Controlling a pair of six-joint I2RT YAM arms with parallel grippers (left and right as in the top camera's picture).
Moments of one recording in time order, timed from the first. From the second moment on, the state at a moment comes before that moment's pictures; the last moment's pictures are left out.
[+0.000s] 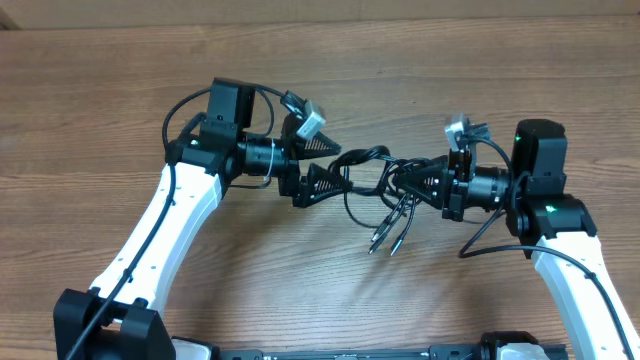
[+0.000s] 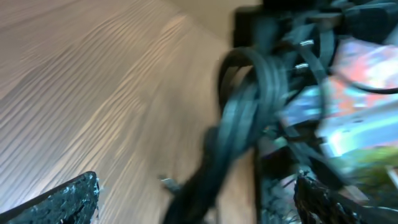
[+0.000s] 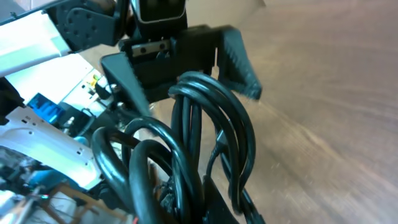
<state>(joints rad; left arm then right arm) -0.26 1.55 1.20 -0.61 1.14 0.33 0.02 1.19 0.83 -0.34 -1.28 -0.03</state>
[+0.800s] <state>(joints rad) -0.29 1.55 1.20 -0.91 1.05 1.04 0.21 1.20 0.83 -0.61 -1.02 -0.12</state>
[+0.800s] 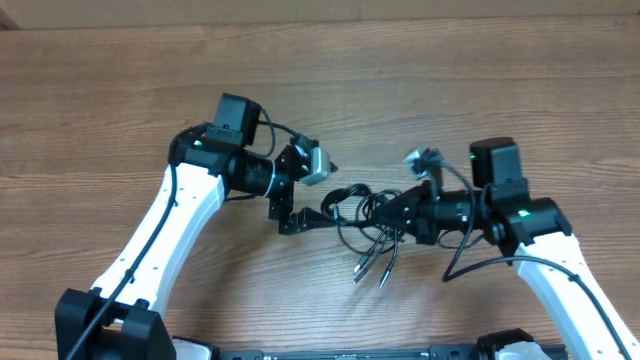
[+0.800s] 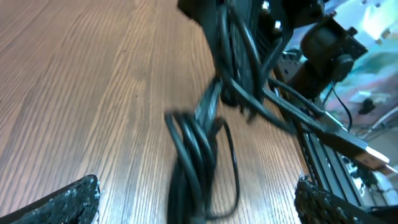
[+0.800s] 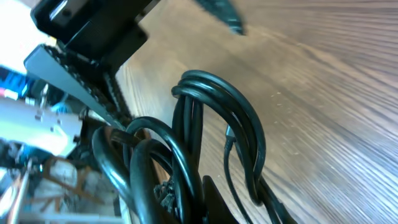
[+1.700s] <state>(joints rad) -0.36 1.55 1.20 -1.21 0.99 1.26 0.37 1.20 0.83 -0.61 -0.97 -0.20</state>
